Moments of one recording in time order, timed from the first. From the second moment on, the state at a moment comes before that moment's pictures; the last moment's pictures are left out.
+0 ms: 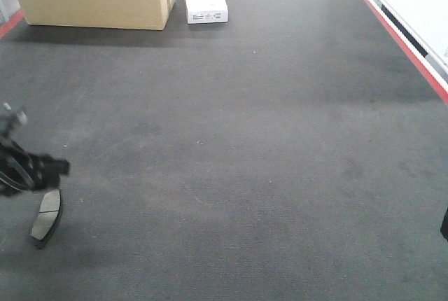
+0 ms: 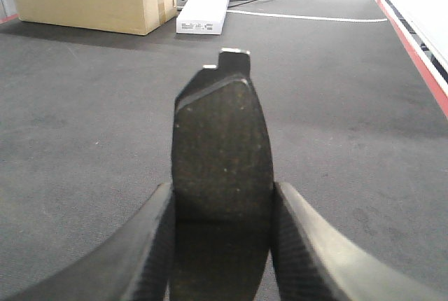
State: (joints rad) left arm 0.02 1.54 -0.98 -0.15 0.61 0.05; right arm 0.21 0.37 -0.42 -0.04 0.34 0.02
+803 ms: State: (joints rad) left arm 0.02 0.40 -0.48 -0.15 0.44 0.14; right arm 0.21 0.37 -0.42 -0.04 0.34 0.02
